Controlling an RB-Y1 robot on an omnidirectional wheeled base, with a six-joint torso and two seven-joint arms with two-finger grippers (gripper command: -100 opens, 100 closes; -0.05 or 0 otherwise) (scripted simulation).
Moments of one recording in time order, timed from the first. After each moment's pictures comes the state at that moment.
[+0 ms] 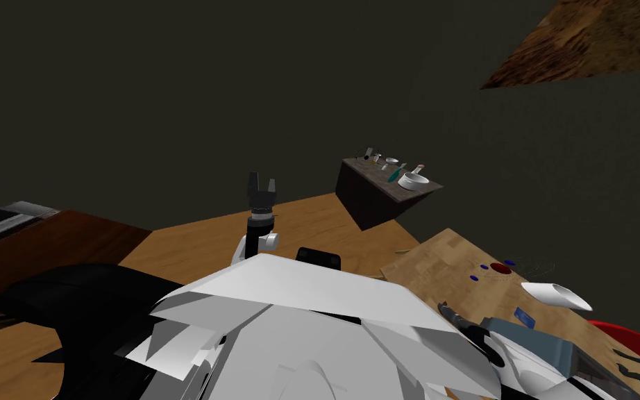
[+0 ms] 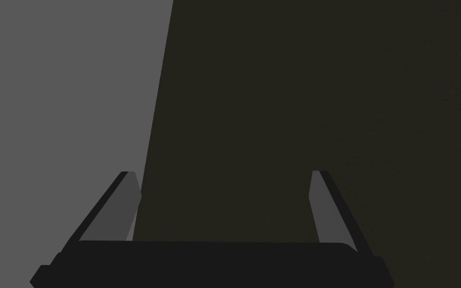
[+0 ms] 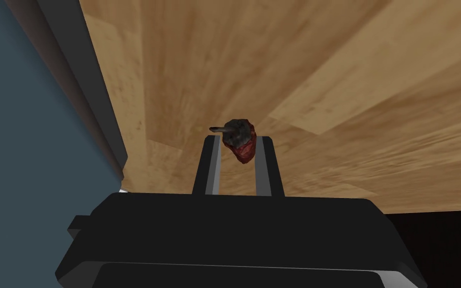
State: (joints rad) left arm 0.50 -0.03 0.03 -2.21 -0.11 -0.62 0.14; right arm 0.16 -0.93 0.54 -0.34 0.55 -0.26 -0.38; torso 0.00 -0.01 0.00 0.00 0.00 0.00
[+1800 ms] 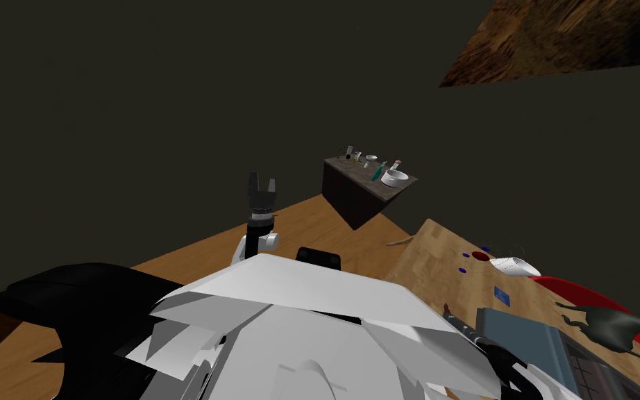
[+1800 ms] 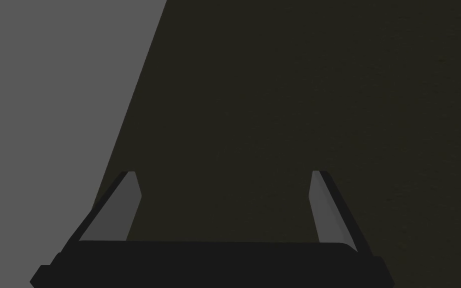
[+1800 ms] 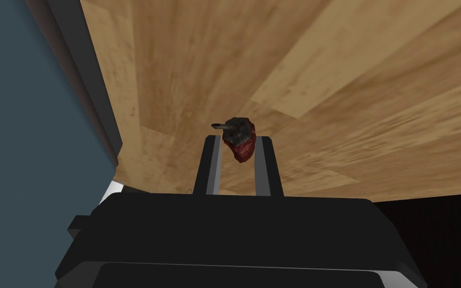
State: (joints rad) left arm 0.50 -0.03 0.03 -2.21 -0.11 -0.62 0.14; right arm 0.33 -0.99 0.48 -0.51 0.22 -0.33 0.10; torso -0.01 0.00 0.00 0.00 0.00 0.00
